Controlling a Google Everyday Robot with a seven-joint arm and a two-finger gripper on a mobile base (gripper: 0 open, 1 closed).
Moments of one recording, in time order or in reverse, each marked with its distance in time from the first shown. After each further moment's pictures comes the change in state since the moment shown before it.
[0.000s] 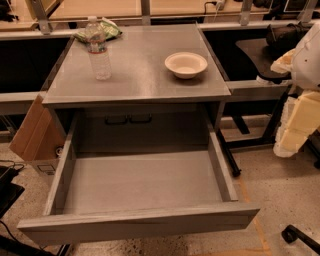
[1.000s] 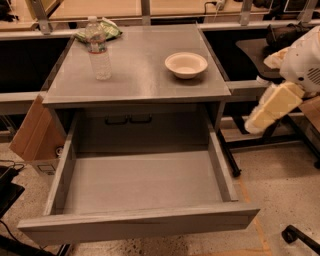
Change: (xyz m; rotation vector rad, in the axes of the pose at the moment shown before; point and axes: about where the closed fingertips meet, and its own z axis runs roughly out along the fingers) arm -0.019 -0.051 0.031 0.054 -0.274 0.165
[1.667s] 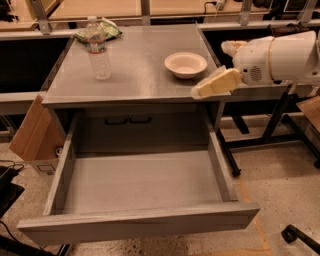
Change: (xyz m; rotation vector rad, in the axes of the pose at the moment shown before) arm -0.102 -0.053 0.071 0.023 -0.578 0.096
